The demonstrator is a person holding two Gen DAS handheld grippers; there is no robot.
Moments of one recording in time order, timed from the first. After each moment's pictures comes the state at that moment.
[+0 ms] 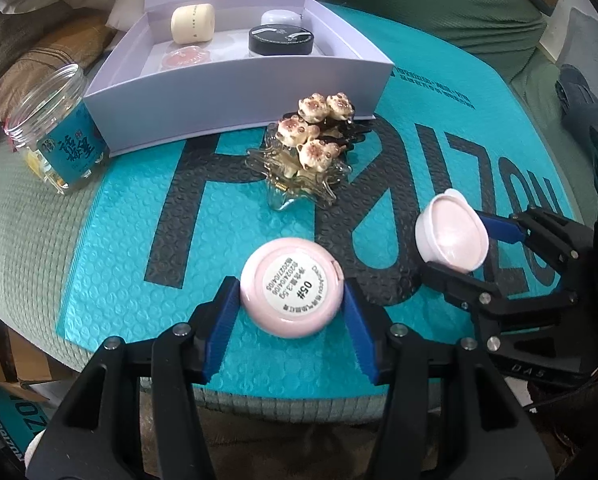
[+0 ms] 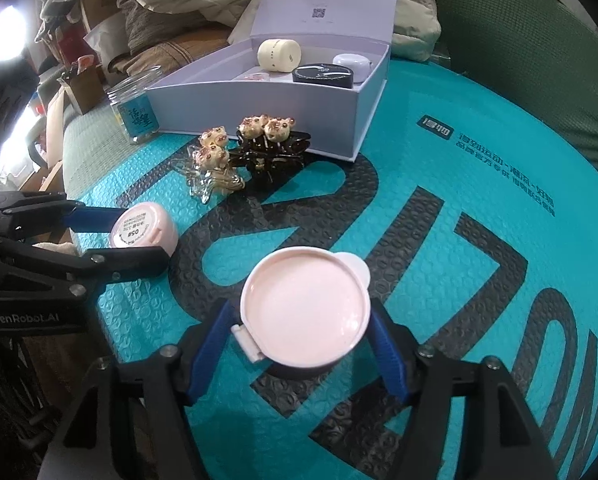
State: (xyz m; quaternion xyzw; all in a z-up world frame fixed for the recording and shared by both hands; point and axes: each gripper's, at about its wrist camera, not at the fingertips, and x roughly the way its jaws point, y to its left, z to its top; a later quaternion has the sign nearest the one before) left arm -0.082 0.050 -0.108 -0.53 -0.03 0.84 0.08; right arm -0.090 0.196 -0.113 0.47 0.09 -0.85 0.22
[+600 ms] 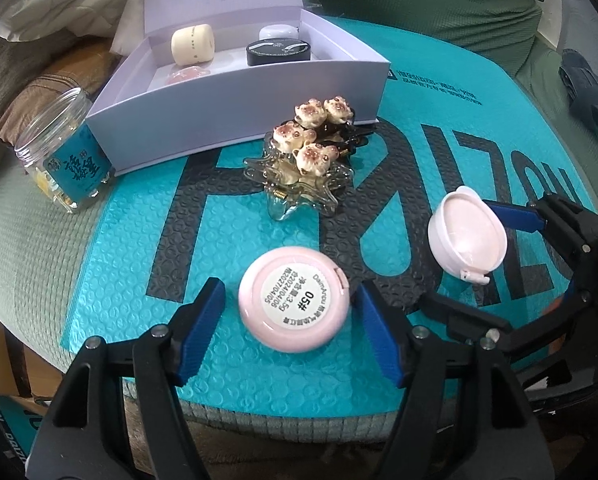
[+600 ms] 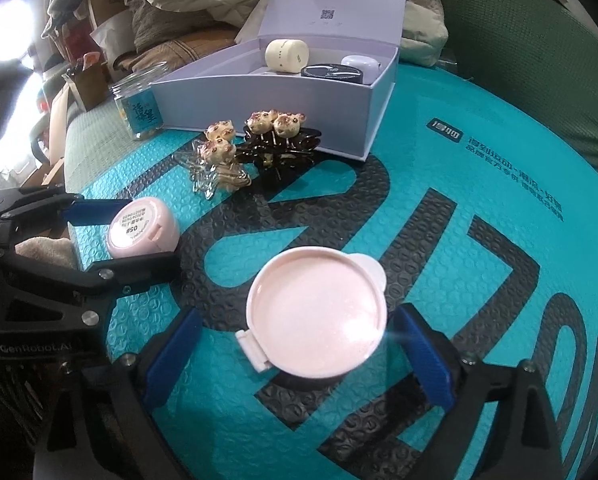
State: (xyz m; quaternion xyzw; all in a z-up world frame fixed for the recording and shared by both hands) left arm -0.076 0.058 -0.114 -0.50 0.01 0.87 0.06; right arm -0.089 0.190 -0.120 0.46 0.10 -0.86 0.22
